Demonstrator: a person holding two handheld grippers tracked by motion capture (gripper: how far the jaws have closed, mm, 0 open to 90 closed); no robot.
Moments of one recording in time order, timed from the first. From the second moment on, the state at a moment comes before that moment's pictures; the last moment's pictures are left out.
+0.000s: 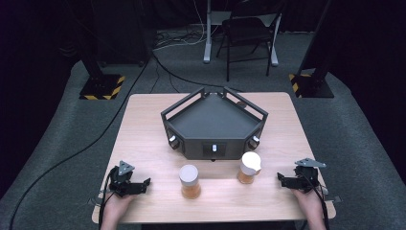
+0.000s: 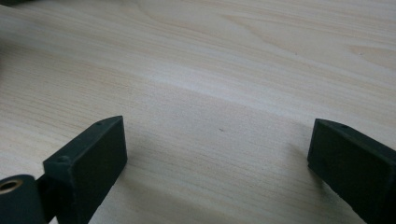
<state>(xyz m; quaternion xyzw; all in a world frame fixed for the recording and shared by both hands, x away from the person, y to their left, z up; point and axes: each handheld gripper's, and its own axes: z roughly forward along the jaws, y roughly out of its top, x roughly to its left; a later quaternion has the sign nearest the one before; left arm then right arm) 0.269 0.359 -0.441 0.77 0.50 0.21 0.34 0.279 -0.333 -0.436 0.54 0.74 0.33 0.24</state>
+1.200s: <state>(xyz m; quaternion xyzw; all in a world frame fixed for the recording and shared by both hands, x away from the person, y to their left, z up) 0.266 0.373 -0.438 0.76 0.50 0.20 0.36 0.279 -0.332 -0.436 0.54 0.74 0.33 0.24</state>
